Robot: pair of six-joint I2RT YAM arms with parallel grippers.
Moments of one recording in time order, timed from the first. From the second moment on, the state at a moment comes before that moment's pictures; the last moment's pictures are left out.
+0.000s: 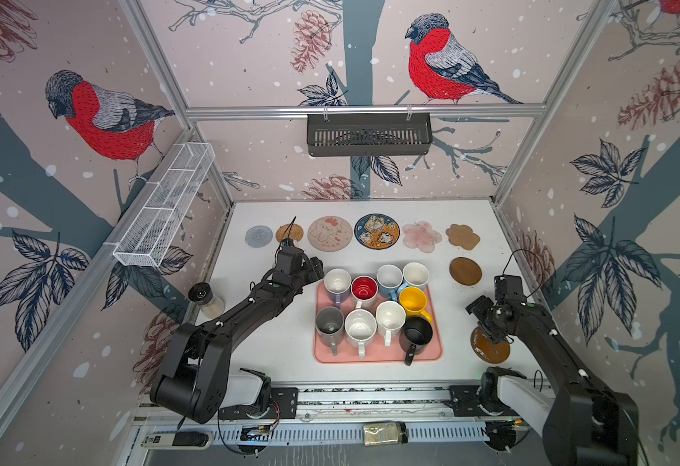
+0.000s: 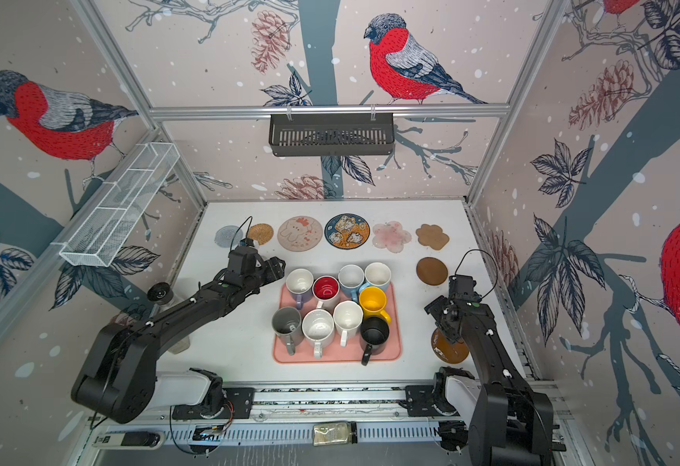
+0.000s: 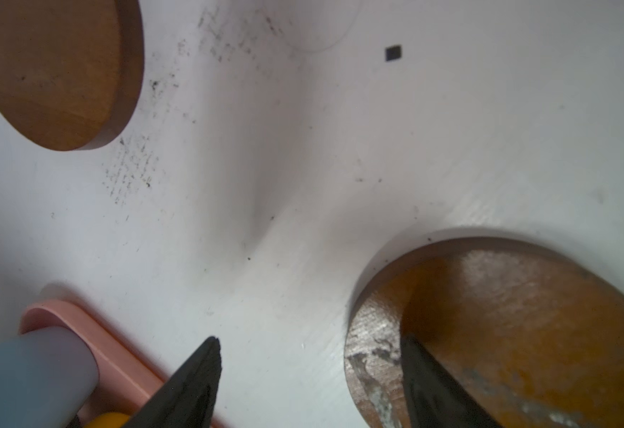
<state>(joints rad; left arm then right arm) -0.33 1.35 0.67 -0.01 0.02 -0.63 -0.10 1.02 0.50 -0.70 -0.06 0.82</state>
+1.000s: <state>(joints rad) -0.34 1.34 0.67 0.00 -0.01 -0.62 0.04 1.35 0.64 -0.37 -0.14 0.79</state>
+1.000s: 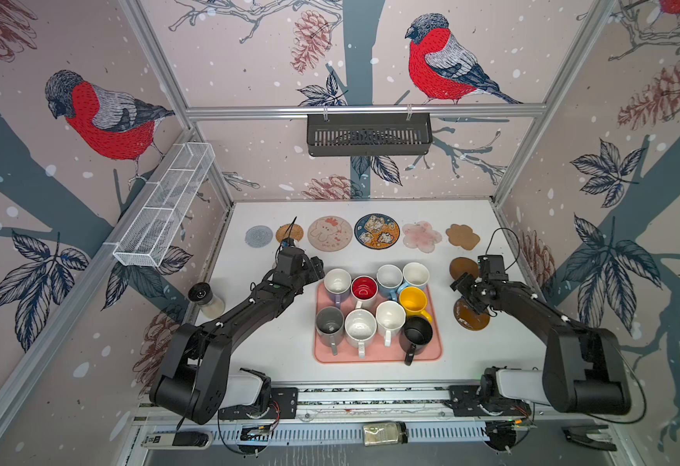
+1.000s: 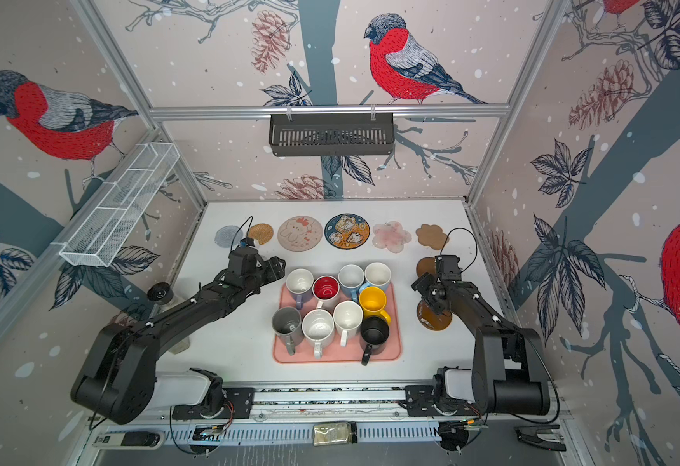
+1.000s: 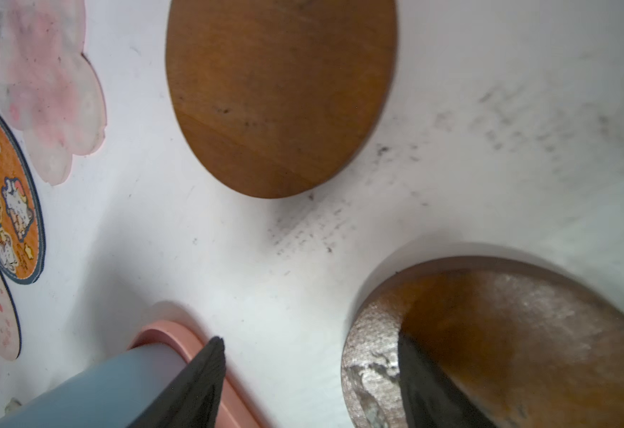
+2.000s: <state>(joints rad) -0.34 1.37 0.67 -0.02 -0.06 -0.61 0.11 1.45 0.88 -0.53 -0.14 0.68</state>
